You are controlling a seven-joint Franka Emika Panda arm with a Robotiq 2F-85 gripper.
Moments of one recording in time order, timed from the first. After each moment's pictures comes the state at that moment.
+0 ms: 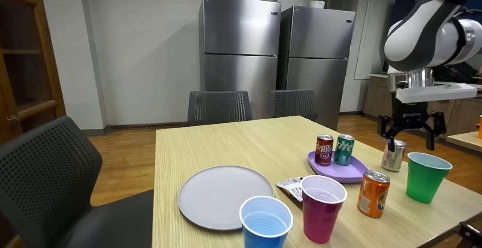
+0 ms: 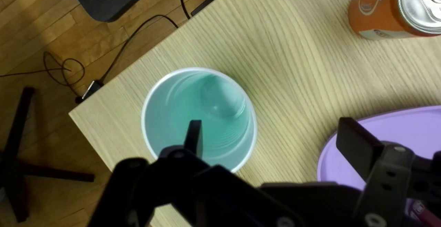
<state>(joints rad) -0.14 0.06 -0.28 -2.52 -0.21 2.41 0.31</state>
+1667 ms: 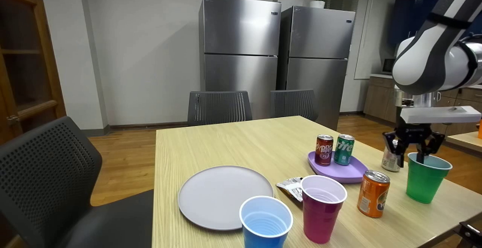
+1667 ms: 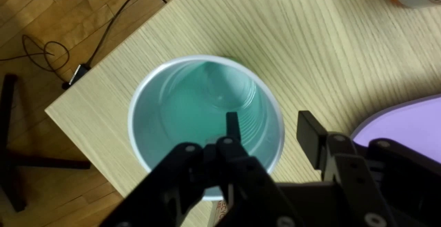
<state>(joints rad) -0.18 0.16 -0.30 -2.58 -0.22 2.67 0.31</state>
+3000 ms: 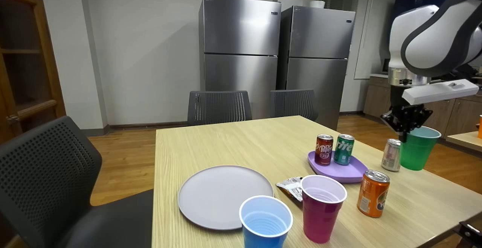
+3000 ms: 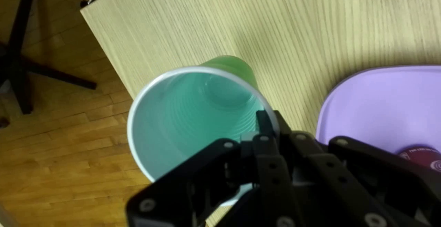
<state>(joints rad) -0.15 0.01 -0.29 -2.57 -0.51 2.63 0.36</state>
